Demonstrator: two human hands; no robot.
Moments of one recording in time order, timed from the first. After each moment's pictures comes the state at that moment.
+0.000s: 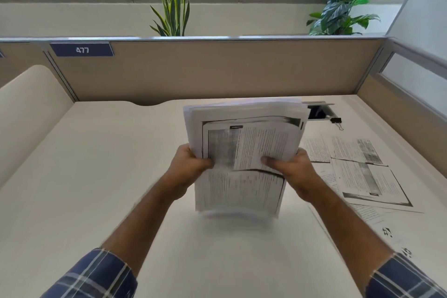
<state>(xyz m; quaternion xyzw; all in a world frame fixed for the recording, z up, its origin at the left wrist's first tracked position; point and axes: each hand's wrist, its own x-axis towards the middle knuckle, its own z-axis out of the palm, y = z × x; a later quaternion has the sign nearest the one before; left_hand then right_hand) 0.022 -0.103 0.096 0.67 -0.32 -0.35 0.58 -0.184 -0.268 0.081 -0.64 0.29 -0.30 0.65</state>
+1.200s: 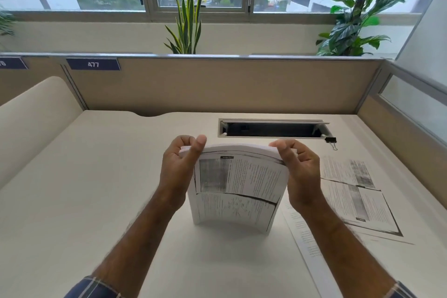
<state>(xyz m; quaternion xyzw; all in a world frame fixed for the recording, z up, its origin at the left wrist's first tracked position) -0.048 -0.131 0.129 0.62 -0.33 -0.16 0.69 -0.223 -0.288 0.125 -0.65 0.16 -0.44 0.59</state>
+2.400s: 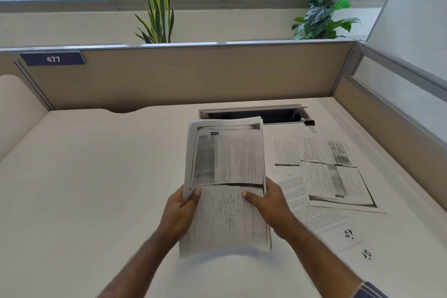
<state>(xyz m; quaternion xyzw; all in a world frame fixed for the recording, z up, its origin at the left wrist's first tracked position) -0.072 -0.116 0.007 0.70 -0.30 -0.29 0.58 -0.251 -0.273 0.017 -0.65 0.33 -0.25 0.64</state>
